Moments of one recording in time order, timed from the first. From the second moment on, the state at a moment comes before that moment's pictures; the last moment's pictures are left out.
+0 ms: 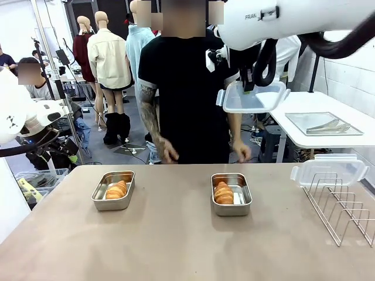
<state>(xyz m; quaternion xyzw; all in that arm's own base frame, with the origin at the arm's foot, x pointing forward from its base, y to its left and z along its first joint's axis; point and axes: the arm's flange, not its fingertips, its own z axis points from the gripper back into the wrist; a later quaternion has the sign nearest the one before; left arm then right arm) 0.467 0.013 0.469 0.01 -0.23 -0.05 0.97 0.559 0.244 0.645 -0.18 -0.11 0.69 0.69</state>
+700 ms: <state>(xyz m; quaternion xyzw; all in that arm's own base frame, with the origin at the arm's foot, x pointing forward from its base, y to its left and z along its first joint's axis) 0.467 0.013 0.469 0.01 -0.23 -0.05 0.97 0.541 0.248 0.664 -0.19 -0.12 0.69 0.68</state>
